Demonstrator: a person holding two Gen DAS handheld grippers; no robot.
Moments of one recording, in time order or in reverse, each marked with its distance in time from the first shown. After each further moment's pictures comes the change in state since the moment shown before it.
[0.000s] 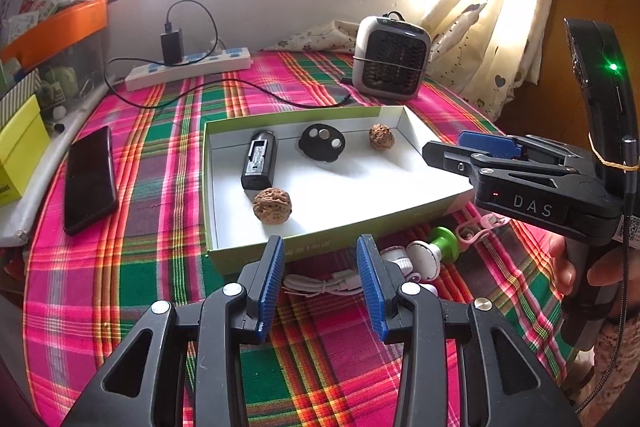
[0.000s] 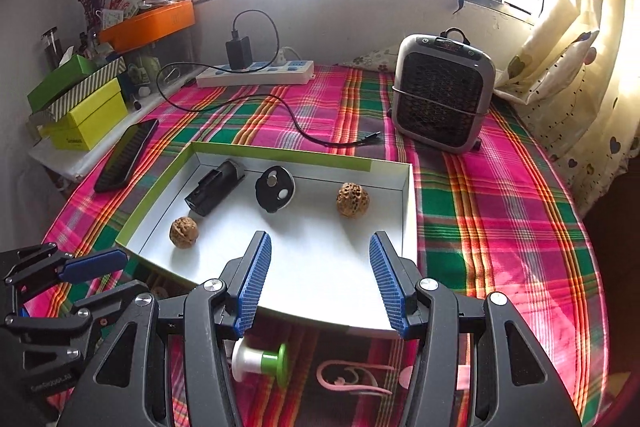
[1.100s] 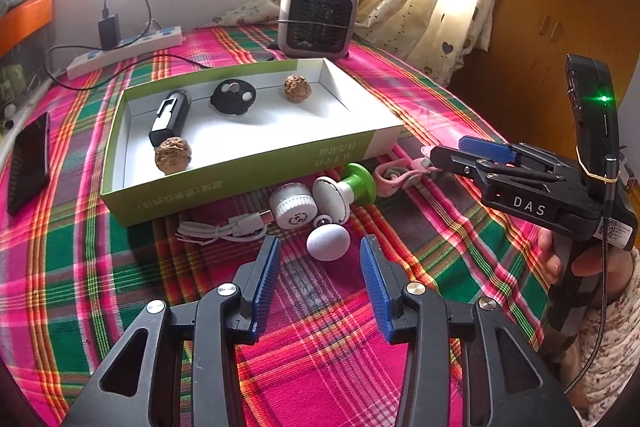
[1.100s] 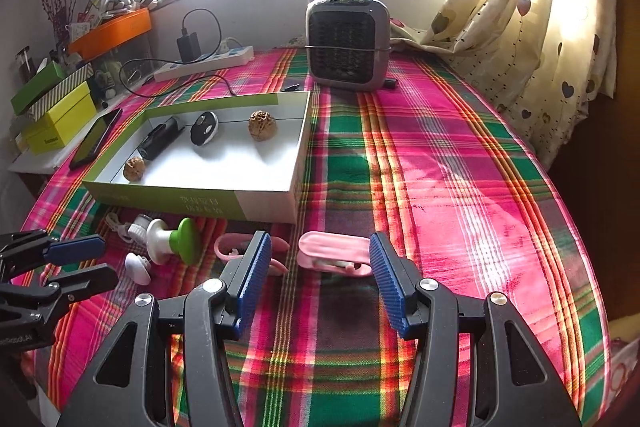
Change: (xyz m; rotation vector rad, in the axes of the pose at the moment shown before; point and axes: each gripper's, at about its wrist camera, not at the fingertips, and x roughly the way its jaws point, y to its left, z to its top) left arm 0.010 -0.044 -0.034 0.075 0.074 -0.163; right arm -0.036 -0.055 -0.074 0.111 0.004 -0.093
